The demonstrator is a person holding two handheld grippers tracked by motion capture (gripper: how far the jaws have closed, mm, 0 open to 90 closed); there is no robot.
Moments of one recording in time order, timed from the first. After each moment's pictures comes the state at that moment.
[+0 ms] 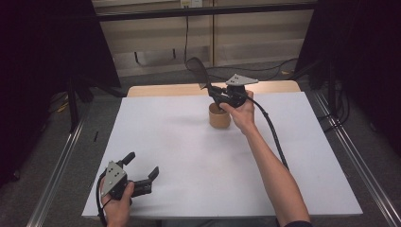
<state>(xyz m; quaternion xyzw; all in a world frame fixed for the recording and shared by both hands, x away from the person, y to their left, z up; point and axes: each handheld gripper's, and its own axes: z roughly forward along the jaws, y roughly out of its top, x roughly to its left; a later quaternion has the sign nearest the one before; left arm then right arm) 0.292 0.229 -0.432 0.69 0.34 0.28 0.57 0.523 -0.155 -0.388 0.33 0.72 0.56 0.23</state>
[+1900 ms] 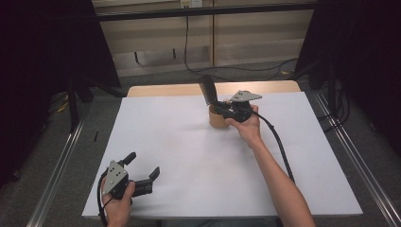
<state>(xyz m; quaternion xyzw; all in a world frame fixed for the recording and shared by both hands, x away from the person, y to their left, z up) 0.293 0.227 -0.433 0.70 0.34 0.28 0.57 0.496 -0.170 -0.429 0.33 0.75 0.54 0.22</state>
